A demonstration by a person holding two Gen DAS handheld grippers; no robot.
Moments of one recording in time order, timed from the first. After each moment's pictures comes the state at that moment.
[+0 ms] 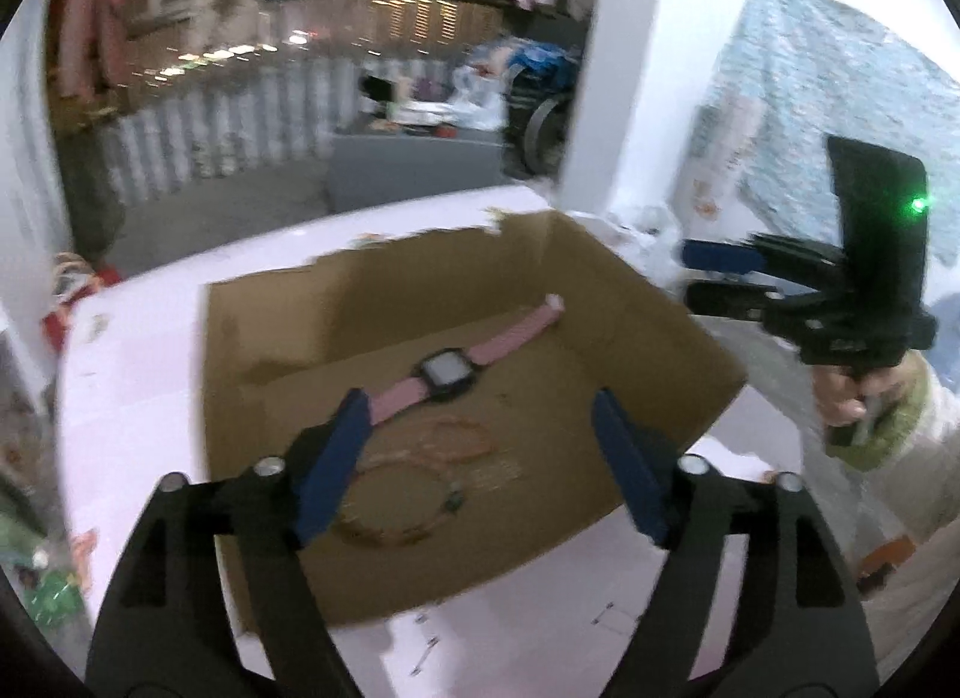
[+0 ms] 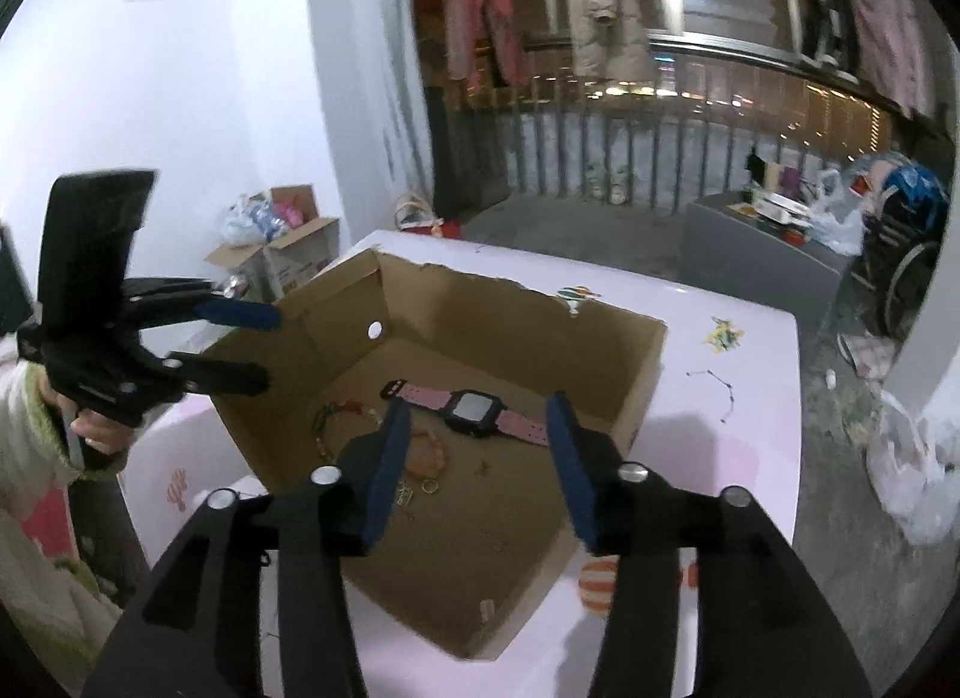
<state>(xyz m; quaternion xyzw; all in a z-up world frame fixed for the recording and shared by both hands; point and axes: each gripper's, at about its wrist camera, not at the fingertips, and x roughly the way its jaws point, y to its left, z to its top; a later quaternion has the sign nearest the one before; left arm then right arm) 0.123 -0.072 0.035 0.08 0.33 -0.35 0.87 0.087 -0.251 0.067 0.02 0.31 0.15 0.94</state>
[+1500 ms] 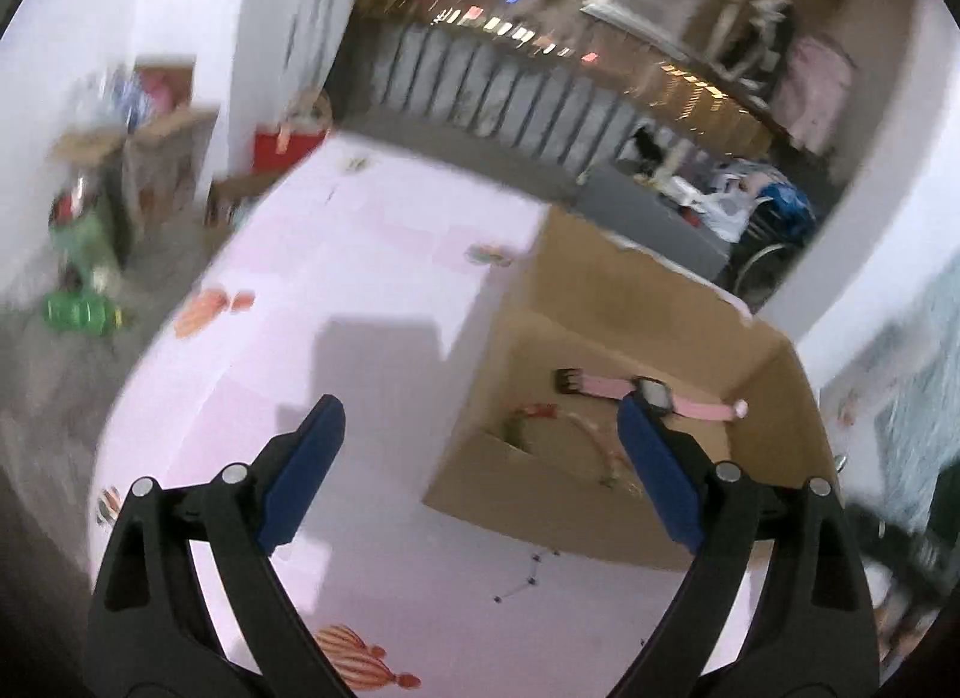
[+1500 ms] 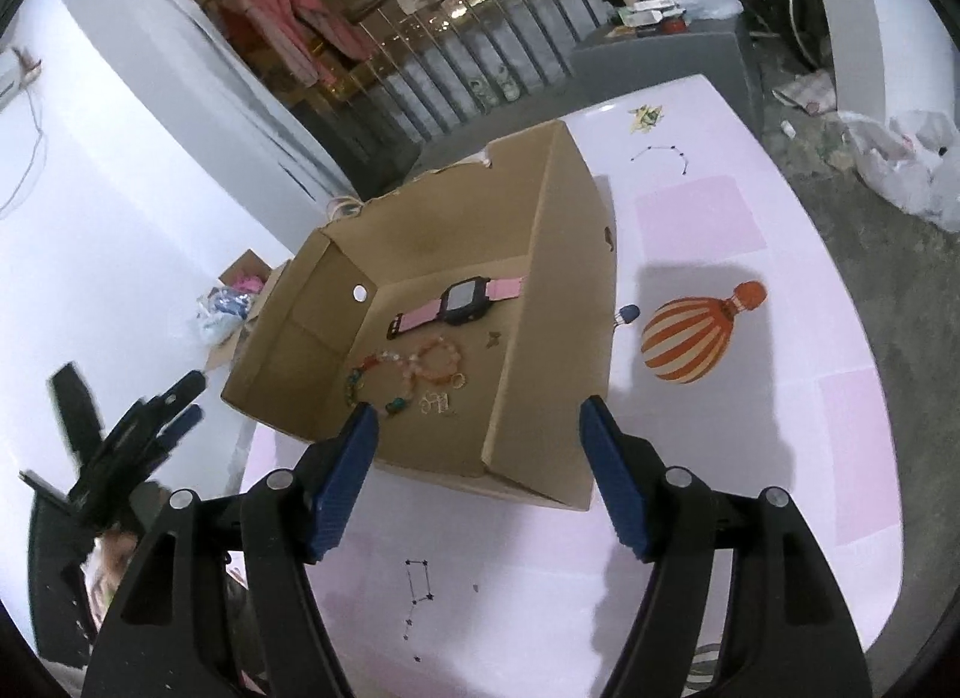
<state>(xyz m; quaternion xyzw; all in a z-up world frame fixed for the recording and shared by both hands) 0.125 0.040 0.008 -0.16 0.38 -0.08 0.91 0.055 -0.272 0.010 0.26 0.40 0.07 0.87</state>
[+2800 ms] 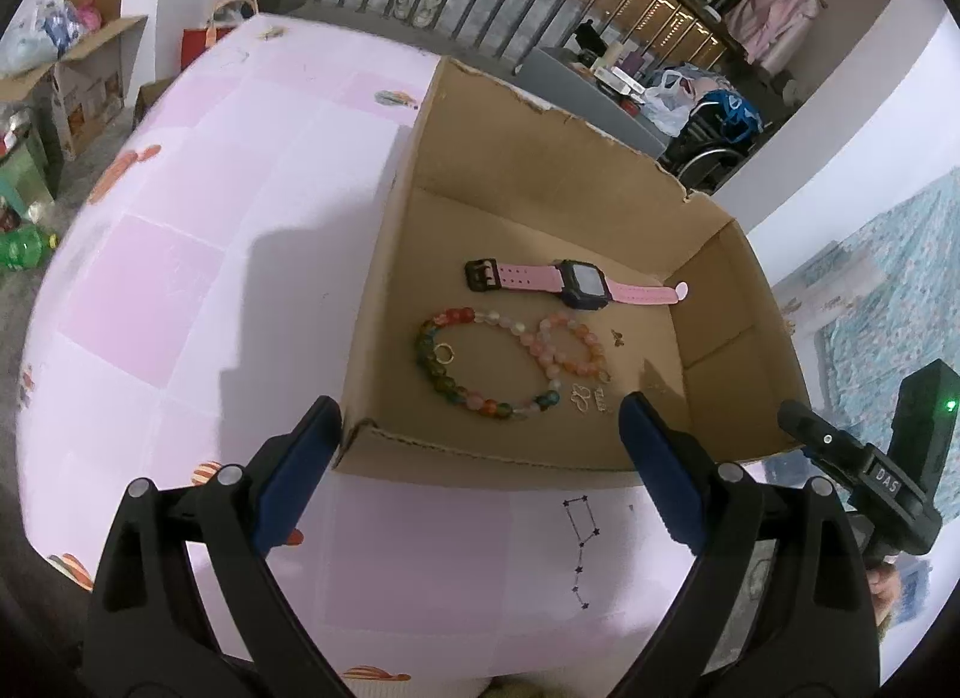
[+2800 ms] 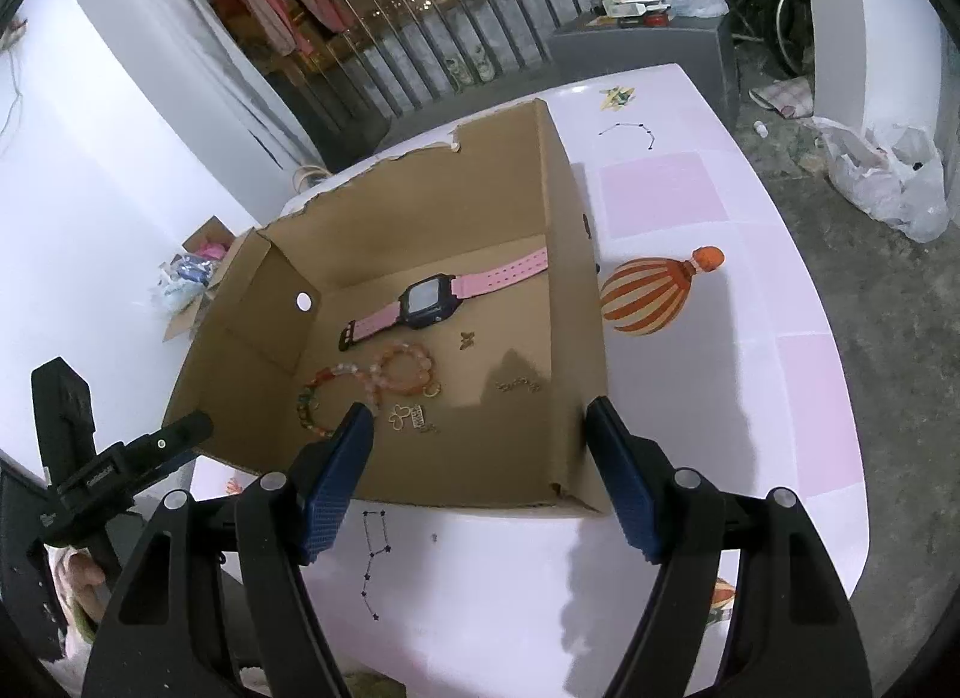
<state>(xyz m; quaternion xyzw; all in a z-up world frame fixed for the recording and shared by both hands) 0.118 -0.002 -0.027 -0.15 0.47 -0.18 0.85 0.037 -0.265 0.009 0.22 0.43 0.04 0.87</state>
